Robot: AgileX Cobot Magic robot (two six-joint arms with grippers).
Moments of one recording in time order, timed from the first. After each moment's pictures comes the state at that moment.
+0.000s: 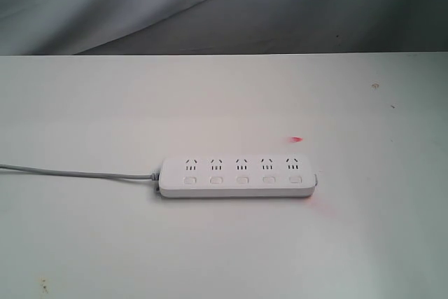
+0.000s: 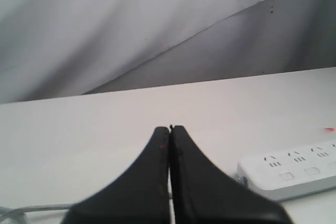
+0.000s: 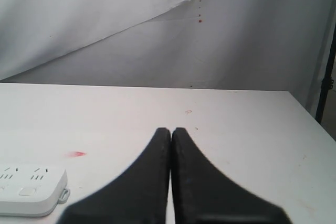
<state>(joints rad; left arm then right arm) -0.29 0.20 0.00 -0.67 -0.02 0.65 0.15 0.00 0.00 -0.03 0.17 0.00</state>
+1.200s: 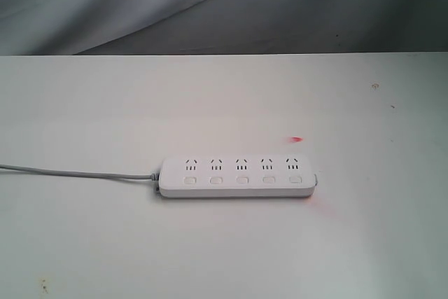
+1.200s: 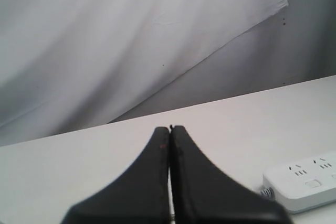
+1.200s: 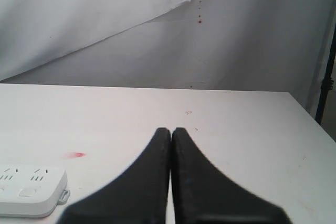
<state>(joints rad) -0.20 0.00 0.00 -0.43 0.10 0.54 0.15 0.00 0.00 -0.03 0.17 0.00</state>
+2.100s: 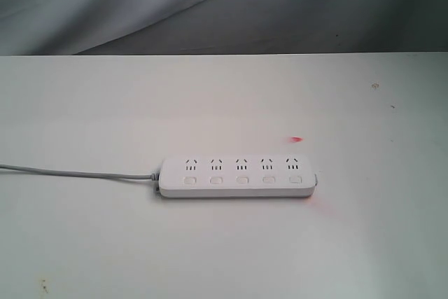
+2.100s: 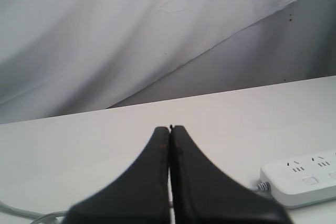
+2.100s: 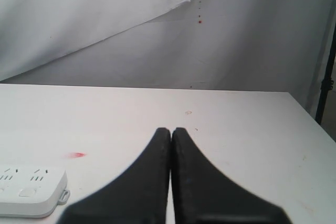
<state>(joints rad) -0.20 0.00 0.00 -0.12 0.13 0.16 0.15 0.00 0.00 -0.03 0.17 0.00</state>
